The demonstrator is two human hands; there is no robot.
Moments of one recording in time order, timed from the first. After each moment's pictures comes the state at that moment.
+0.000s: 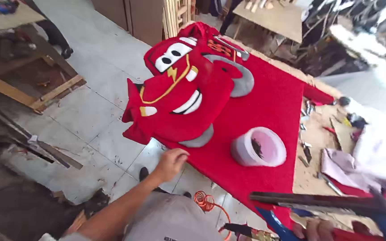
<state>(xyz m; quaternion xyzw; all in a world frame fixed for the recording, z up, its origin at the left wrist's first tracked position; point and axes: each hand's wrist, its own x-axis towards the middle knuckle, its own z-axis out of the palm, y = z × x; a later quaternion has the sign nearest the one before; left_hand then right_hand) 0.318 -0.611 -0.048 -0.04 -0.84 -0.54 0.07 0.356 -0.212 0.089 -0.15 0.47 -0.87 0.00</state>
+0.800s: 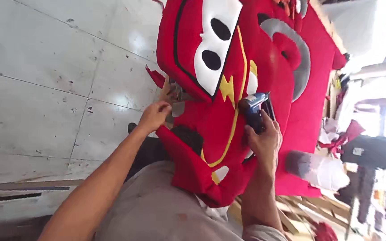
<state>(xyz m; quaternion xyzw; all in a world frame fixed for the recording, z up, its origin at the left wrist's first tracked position) -0.050 -1.053 -0.177 0.04 -0.74 -0.62 -0.27 0.003 -0.695 -0.013 0.13 0.99 -0.06 -0.03</state>
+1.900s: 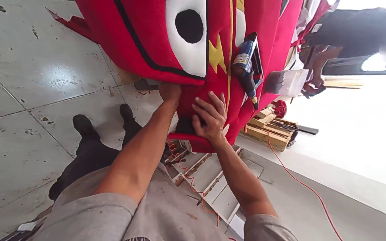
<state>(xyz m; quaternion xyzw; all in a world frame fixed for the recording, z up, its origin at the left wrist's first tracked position) -0.115 -0.932 -0.196 0.15 -0.68 -0.59 -0.40 0.019 -0.875 -0.083 -0.01 0.99 -0.04 -0.12</state>
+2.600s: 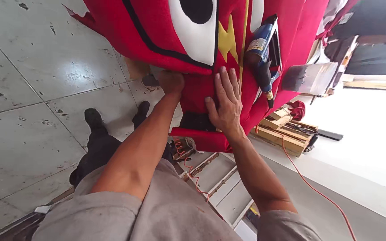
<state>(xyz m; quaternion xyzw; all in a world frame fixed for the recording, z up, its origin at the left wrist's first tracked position) -0.118 -0.938 -0.196 0.15 -0.73 -0.57 -0.34 -0.002 -0.857 -0.059 0.06 1.00 -0.03 0.00</state>
